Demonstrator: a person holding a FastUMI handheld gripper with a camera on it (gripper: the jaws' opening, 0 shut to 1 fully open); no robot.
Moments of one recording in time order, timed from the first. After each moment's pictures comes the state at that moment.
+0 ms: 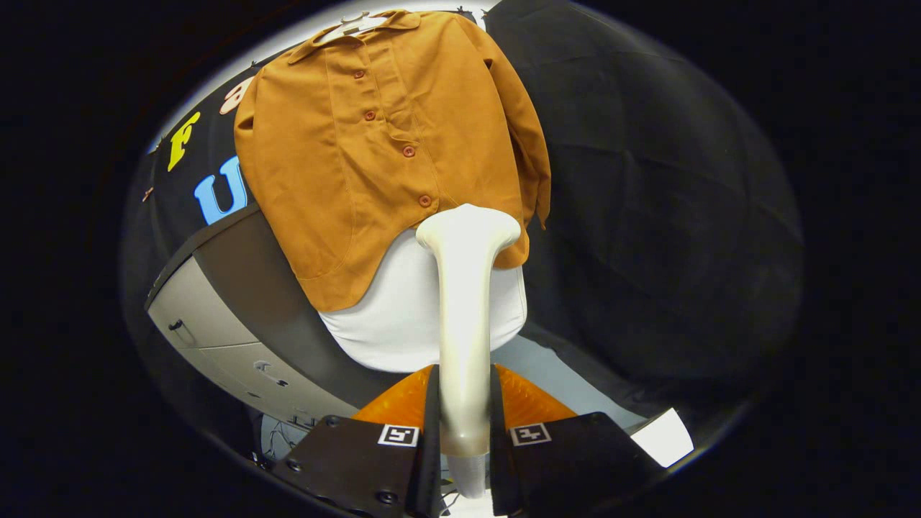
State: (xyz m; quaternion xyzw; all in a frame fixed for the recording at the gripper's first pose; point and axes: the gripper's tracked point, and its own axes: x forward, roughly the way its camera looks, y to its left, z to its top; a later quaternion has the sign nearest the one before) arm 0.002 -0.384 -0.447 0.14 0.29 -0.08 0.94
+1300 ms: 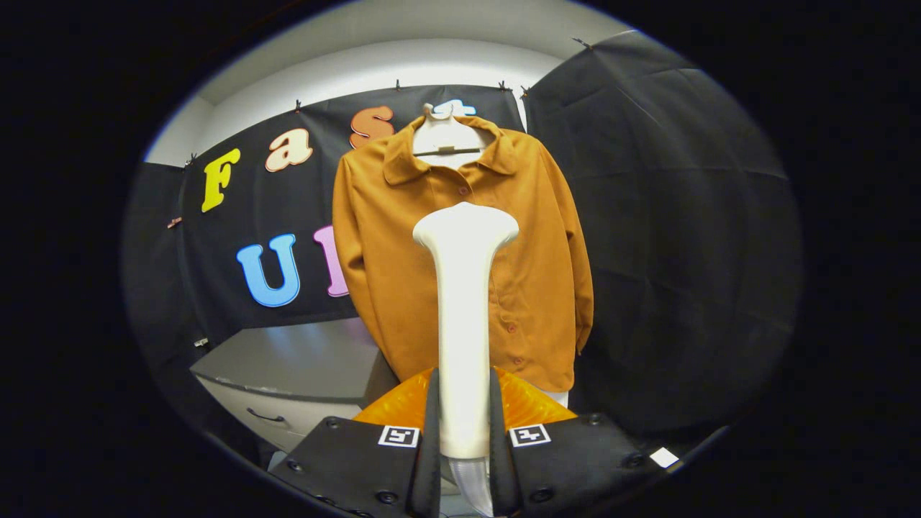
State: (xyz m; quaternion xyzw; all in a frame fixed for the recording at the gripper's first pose) arm 0.034 -0.284 -0.153 0.10 0.08 -0.07 0.99
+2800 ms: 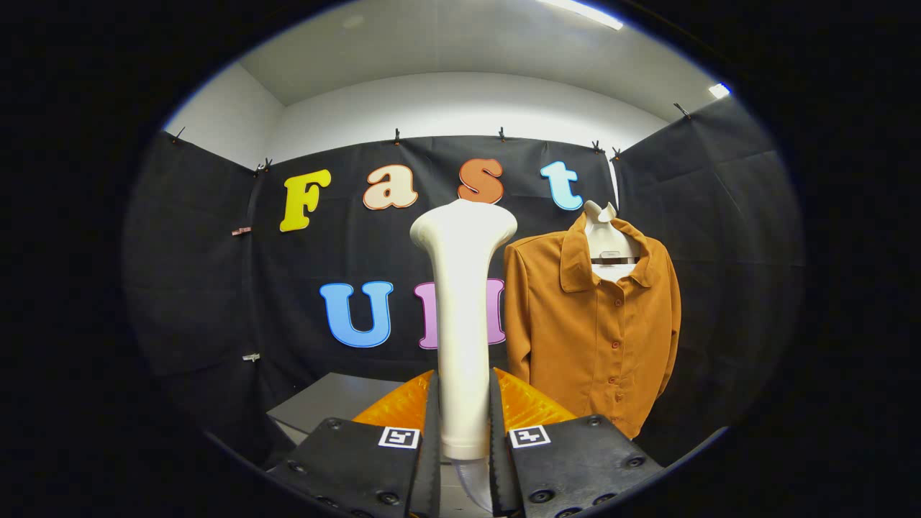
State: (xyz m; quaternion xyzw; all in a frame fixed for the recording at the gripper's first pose) arm 0.031 -0.078 0.000 0.05 0.00 0.03 1.00
